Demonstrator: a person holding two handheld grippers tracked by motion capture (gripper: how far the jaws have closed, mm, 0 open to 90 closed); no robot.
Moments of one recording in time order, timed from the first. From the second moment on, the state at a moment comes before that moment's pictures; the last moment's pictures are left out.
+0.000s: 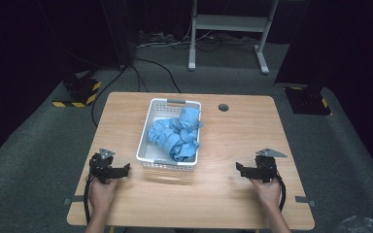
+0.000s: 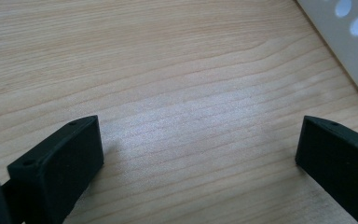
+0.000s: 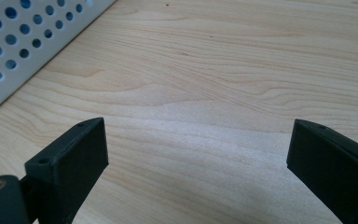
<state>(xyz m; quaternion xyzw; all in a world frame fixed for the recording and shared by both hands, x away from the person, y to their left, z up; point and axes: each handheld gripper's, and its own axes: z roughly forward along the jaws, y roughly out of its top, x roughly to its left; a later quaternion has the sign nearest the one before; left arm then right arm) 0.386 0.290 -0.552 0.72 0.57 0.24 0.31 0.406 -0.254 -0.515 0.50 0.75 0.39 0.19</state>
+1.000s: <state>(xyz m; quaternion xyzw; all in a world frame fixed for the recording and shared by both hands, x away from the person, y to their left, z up) 0.386 0.290 -0.552 0.72 0.57 0.24 0.31 0.398 -0.225 -0.489 0.46 0.75 0.44 0.18</state>
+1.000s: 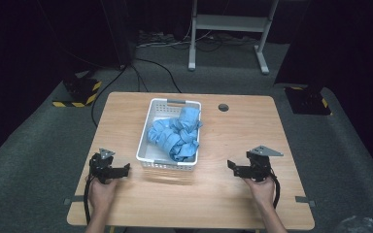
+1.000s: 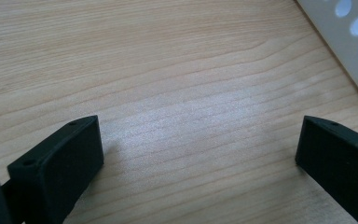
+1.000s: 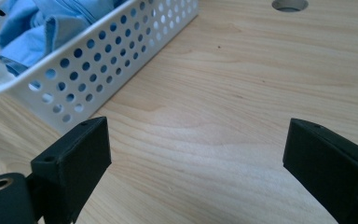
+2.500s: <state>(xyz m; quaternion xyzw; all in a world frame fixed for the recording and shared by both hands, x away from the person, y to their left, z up) 0.385 0.290 -0.552 0.72 0.57 0.24 0.31 0.431 -0.163 -0.435 0.38 0.76 0.49 0.17</state>
